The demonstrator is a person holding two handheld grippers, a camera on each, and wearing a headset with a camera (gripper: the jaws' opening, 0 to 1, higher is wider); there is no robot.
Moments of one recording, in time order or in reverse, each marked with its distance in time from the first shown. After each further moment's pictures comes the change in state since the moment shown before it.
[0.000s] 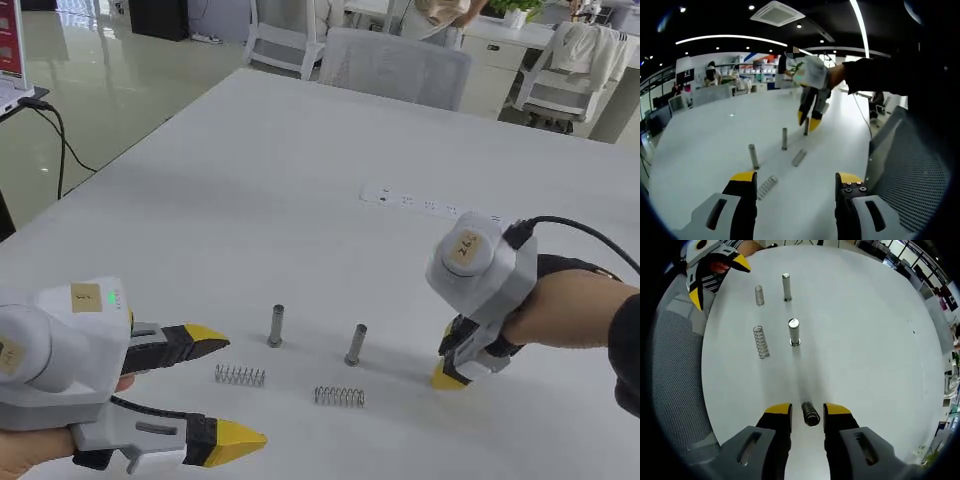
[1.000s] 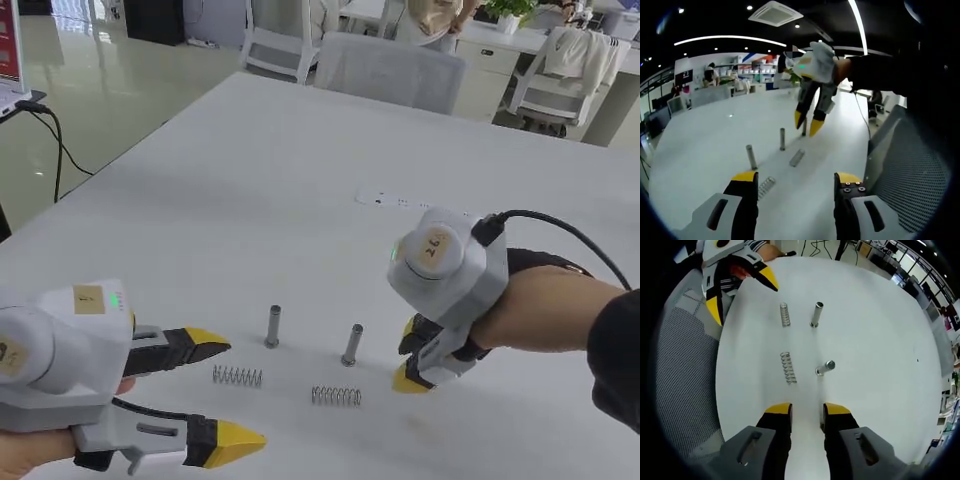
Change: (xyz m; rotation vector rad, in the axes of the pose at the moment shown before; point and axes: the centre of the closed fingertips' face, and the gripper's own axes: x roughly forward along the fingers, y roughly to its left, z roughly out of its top) left arm 0.001 -0.002 0.001 0.011 0.000 -0.007; right arm -0.008 0.039 0.046 -0.122 -0.060 0.015
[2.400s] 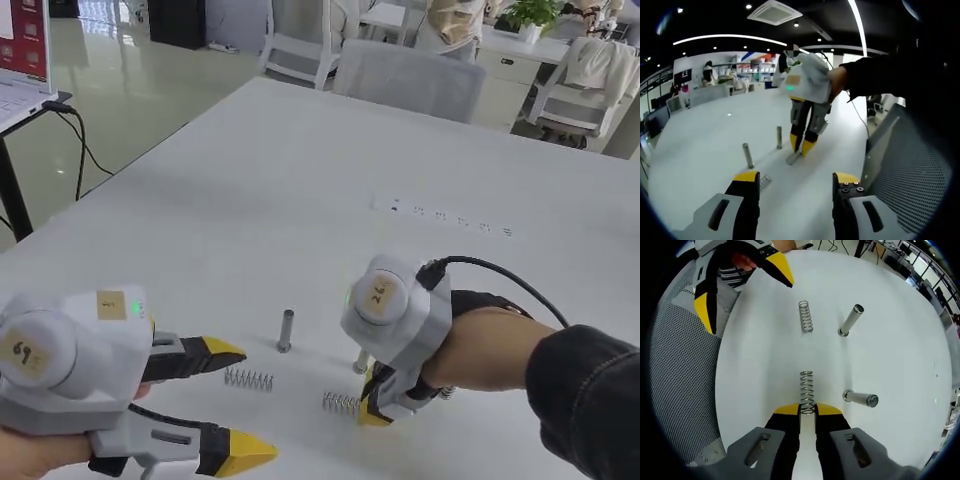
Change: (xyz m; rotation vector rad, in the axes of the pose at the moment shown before) left arm 0.001 -0.006 -0.004 0.001 0.013 -0.010; right arm 0.046 0.027 0.019 -0.052 0.015 0.097
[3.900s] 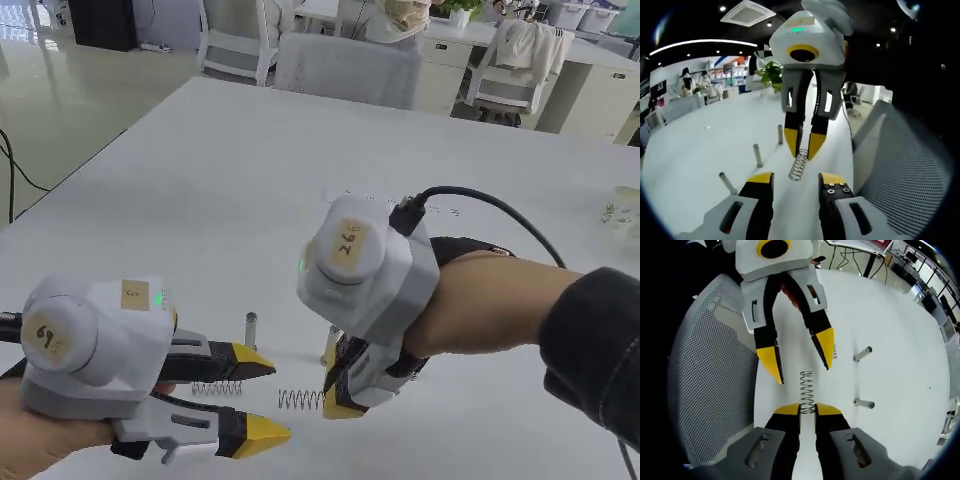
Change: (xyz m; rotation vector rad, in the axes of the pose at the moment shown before) left arm 0.031 -0.022 0.026 0.124 0.004 -0.215; right arm -0.062 0.047 0.037 -0.054 -0.040 0.046
